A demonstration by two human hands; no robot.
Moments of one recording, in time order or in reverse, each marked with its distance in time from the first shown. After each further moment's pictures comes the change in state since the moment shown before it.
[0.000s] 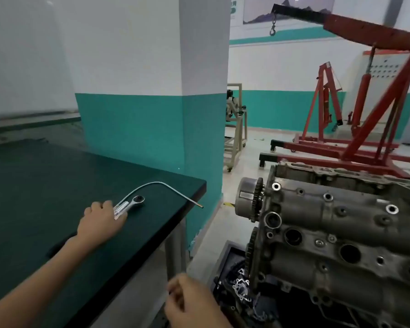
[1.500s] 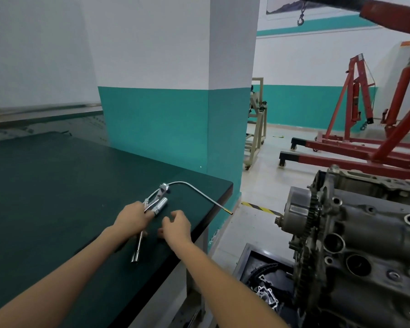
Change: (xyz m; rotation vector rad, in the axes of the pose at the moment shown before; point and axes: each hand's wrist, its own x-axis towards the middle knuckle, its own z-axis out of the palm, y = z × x) left_hand 0.048 -0.001 0.013 -0.133 -0.149 0.032; right_hand 0.218 -0.049 0.021 0.541 0.339 0.084
